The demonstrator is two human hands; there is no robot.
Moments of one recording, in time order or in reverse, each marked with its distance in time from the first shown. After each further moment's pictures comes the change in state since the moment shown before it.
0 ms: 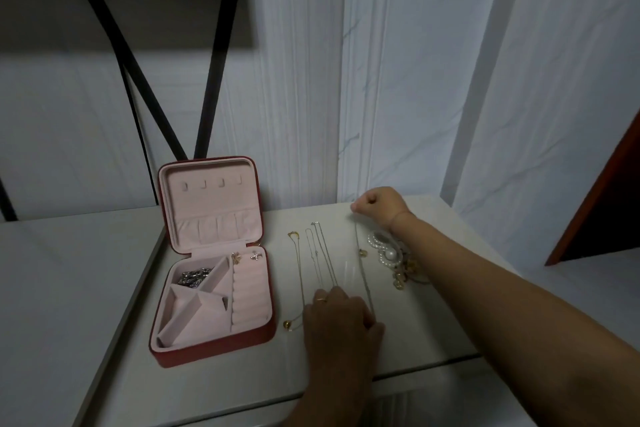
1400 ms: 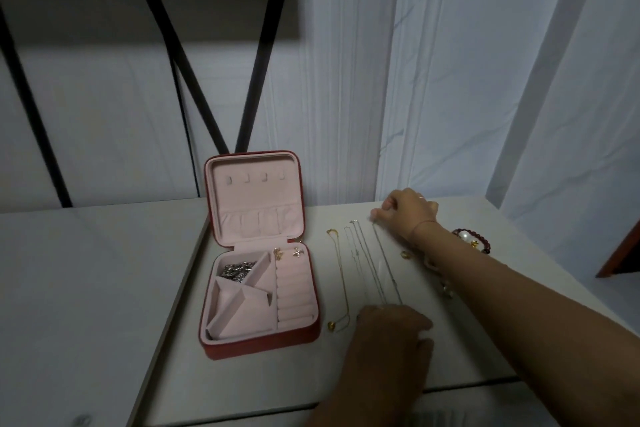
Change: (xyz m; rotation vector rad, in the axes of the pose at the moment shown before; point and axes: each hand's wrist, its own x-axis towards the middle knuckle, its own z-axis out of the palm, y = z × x) left_hand 0.004 -0.024 -0.005 -0.144 -0.159 0.362; right_hand 0.017 0.004 0.042 -0.433 0.129 -0.058
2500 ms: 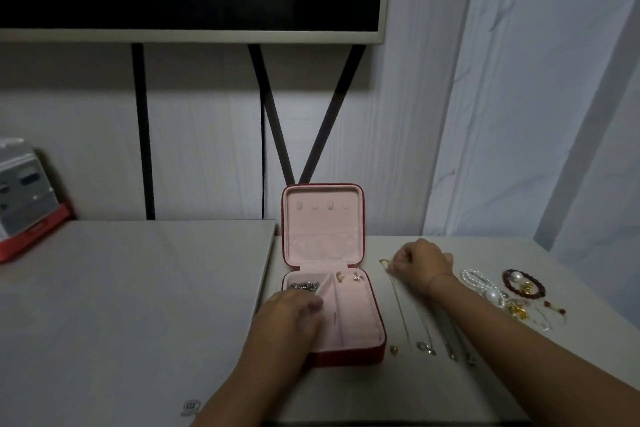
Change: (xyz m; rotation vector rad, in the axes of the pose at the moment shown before) left_hand -0.086 -0.111 -0.134 0.065 0.302 -0.343; right_hand -0.062 -0.077 0.013 0.021 -0.095 0.014
